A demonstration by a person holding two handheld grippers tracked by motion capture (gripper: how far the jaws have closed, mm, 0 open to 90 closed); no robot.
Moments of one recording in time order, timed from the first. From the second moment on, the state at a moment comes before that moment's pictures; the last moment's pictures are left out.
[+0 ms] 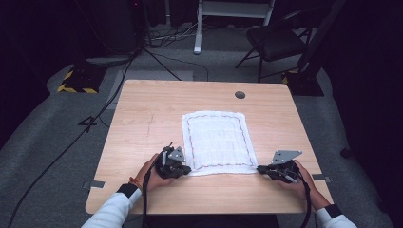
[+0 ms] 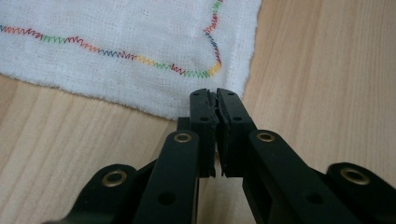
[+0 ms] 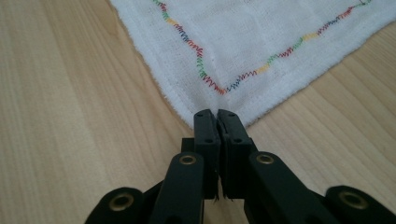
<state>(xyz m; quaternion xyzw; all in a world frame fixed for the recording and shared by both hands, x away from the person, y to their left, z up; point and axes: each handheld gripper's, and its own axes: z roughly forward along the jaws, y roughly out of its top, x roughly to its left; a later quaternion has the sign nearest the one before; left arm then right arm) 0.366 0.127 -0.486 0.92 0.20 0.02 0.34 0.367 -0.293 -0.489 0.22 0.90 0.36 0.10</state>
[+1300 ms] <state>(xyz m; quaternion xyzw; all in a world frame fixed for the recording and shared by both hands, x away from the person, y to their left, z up) 0.454 0.157 -0.475 0.85 0.37 0.14 0.35 0.349 -0.153 -0.470 0.12 0.90 0.41 0.09</state>
